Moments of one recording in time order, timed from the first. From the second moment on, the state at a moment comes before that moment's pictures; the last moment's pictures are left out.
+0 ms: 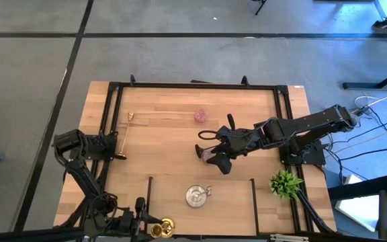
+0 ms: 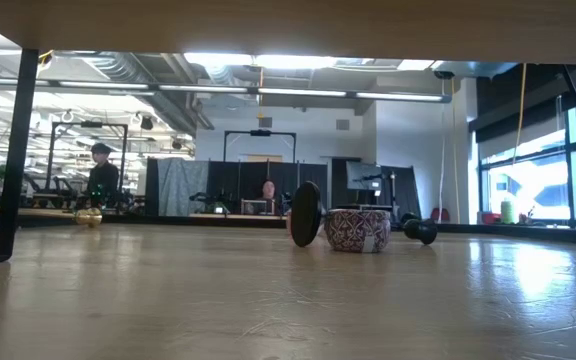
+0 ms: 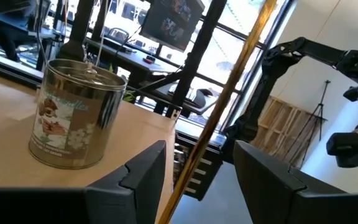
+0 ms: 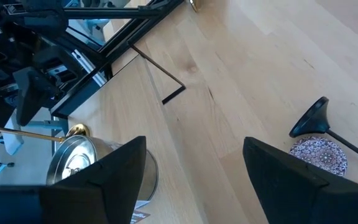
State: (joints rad) left arm -1.11 1.84 1.01 1.02 -1.13 -0.28; right arm 0.30 1.44 1.34 -0.59 0.08 0.85
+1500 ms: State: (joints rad) left arm -1.10 1.84 1.01 1.02 -1.13 -0.40; right arm 0.30 1.44 1.34 -0.59 0.09 0.85
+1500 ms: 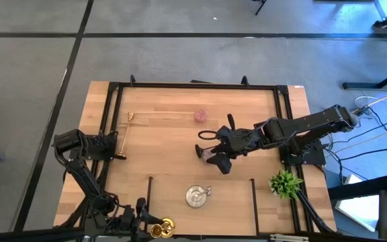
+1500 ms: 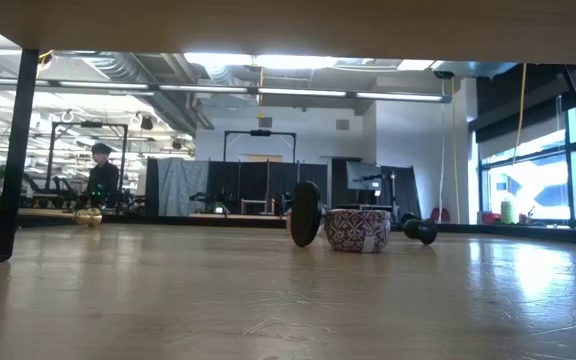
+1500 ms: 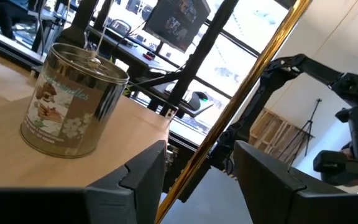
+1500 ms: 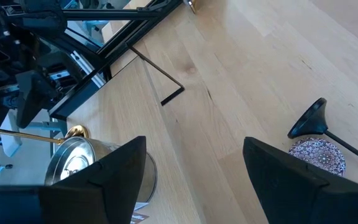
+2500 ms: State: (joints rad) left arm -1.06 1.84 1.01 1.02 -1.13 -0.29; right arm 0.30 1.44 1.34 -0.60 0.09 0.84
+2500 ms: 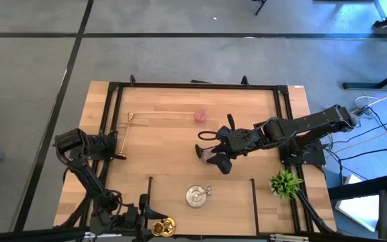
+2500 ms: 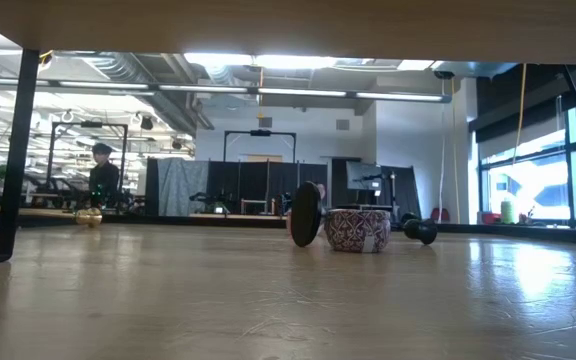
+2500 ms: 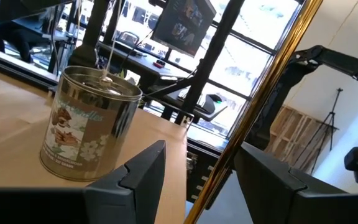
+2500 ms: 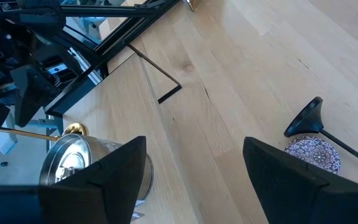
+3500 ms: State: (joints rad) left arm -1.13 1.84 1.01 1.00 -1.35 -0.23; right arm 0.30 1.44 1.34 -0.60 0.10 0.83
